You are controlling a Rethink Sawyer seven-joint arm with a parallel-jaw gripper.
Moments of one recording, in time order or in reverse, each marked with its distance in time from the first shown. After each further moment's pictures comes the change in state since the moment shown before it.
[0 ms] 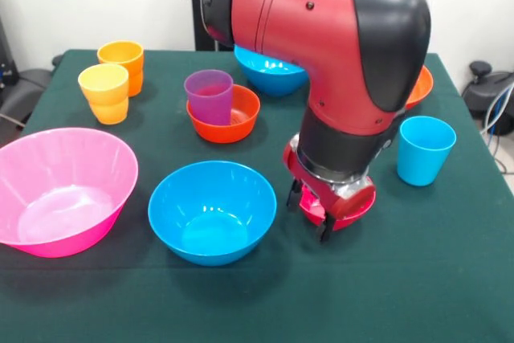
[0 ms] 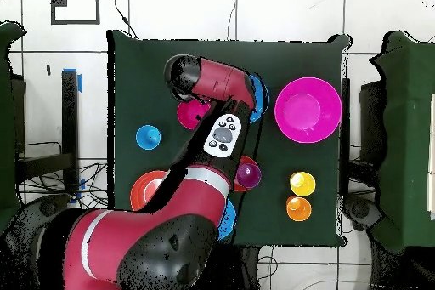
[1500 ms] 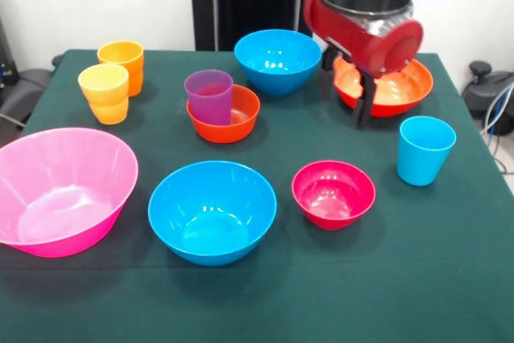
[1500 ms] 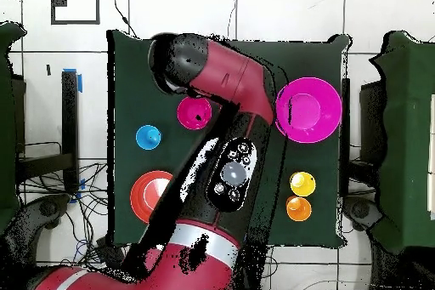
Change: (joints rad) arm 0.013 -0.316 0.003 0.166 0.045 0.136 0.000
